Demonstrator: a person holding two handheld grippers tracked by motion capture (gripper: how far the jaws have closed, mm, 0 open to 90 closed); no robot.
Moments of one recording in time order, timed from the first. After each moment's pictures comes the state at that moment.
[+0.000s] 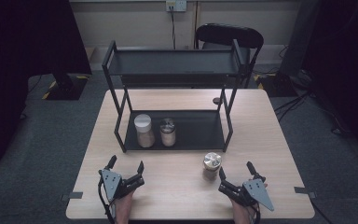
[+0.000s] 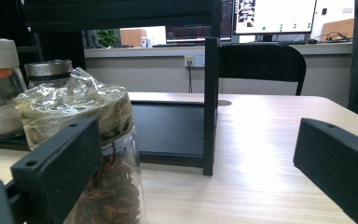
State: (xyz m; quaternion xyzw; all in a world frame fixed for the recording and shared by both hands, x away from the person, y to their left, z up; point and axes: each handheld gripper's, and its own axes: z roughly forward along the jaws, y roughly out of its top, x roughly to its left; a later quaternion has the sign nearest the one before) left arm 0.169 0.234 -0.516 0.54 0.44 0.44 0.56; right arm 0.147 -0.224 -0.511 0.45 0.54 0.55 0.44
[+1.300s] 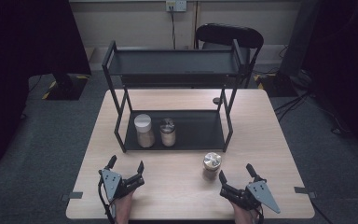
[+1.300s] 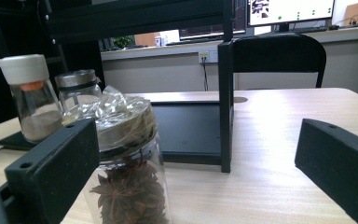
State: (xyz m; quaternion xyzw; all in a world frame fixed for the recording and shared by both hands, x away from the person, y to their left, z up) left arm 0.170 0.233 -0.516 0.54 0.44 0.44 0.56; right arm 0.136 -0.238 -0.496 0.46 0.54 0.58 0.40
